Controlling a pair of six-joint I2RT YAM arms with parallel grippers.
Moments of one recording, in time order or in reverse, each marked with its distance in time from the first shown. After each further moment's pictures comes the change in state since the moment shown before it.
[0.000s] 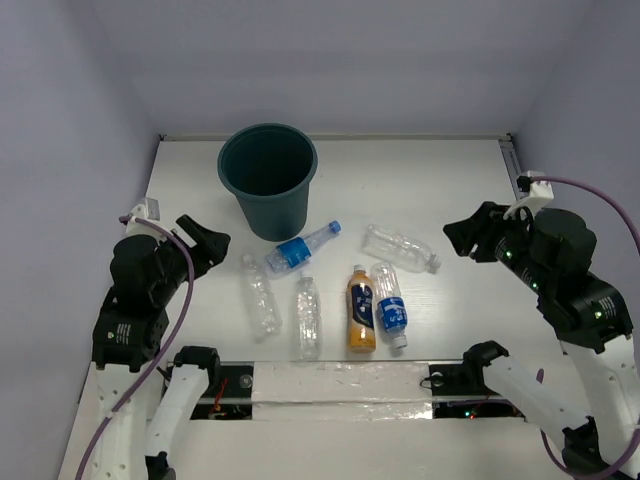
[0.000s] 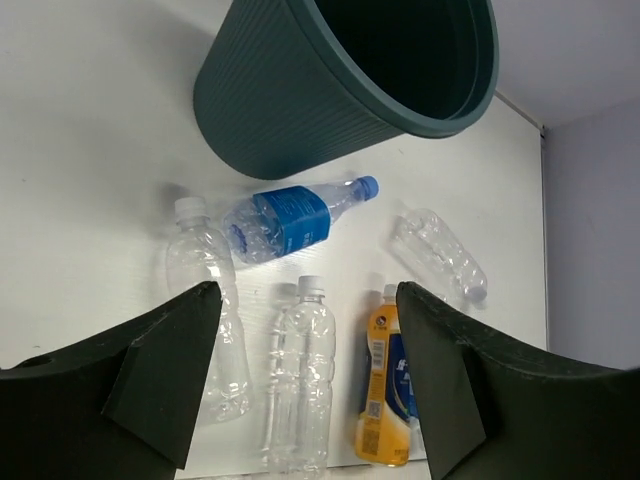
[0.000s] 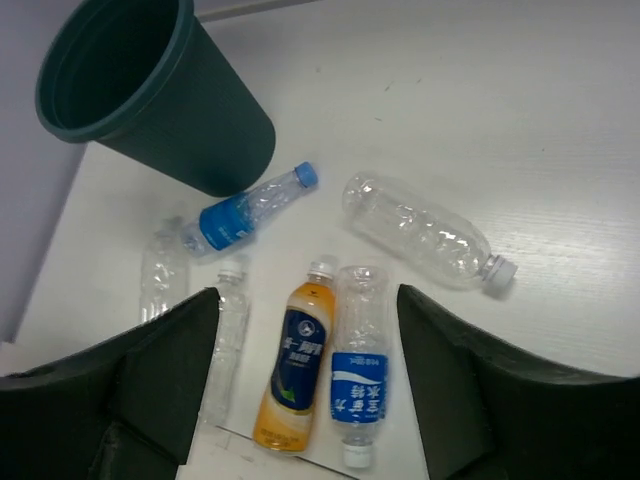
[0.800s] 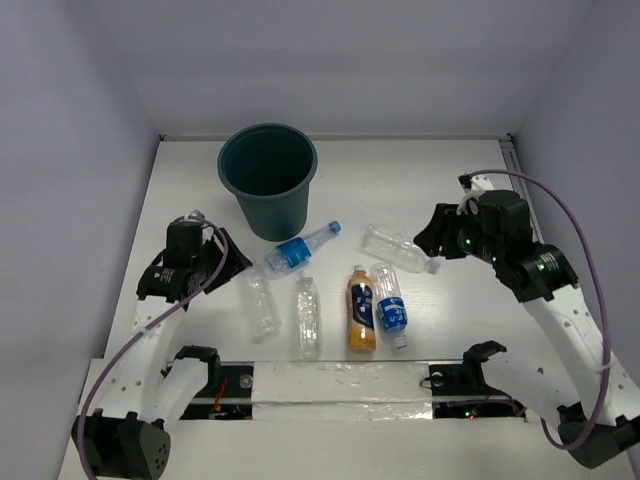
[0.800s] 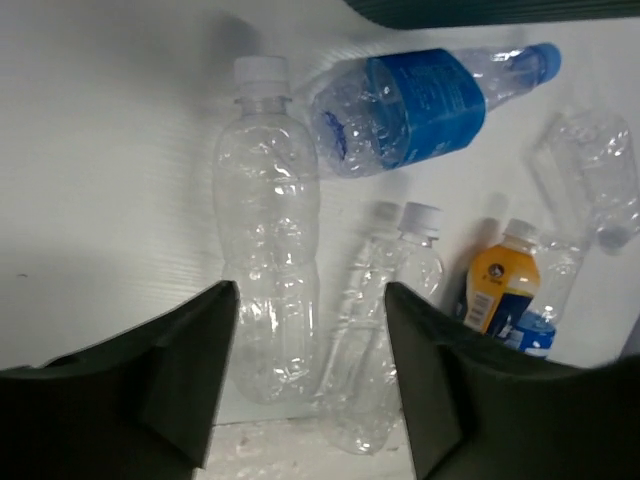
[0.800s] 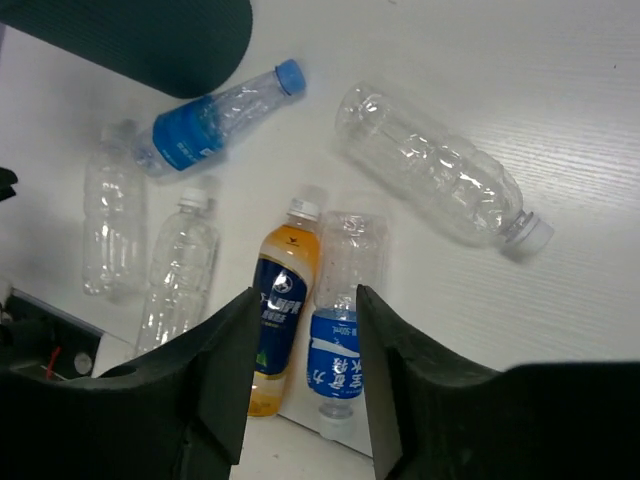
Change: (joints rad) left arm -0.016 0.235 -0.283 0.079 0.079 0.000; right arm 0.000 0.142 -0.130 0.040 -0.121 -0.048
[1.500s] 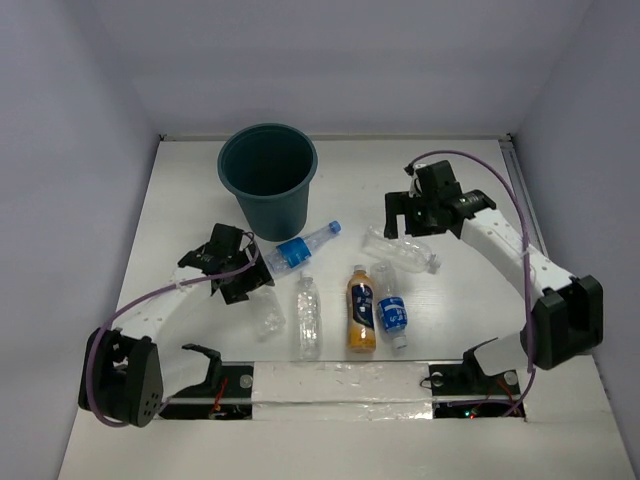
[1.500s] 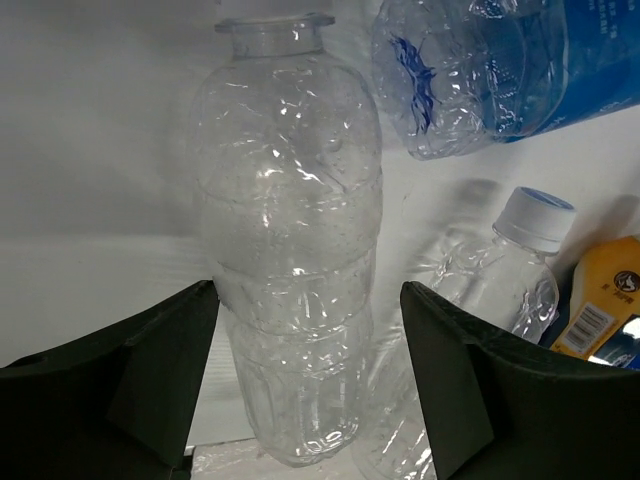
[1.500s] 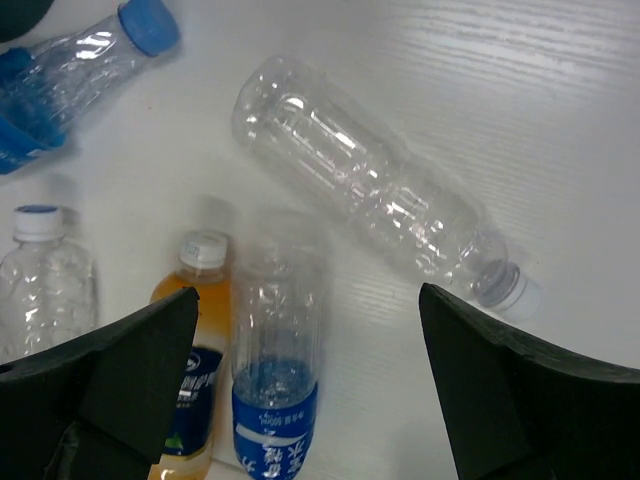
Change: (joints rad) left arm -0.178 0.304 -0.124 0.166 -0.052 -0.065; right arm 0.000 0.520 0.046 0.106 0.043 -0.119
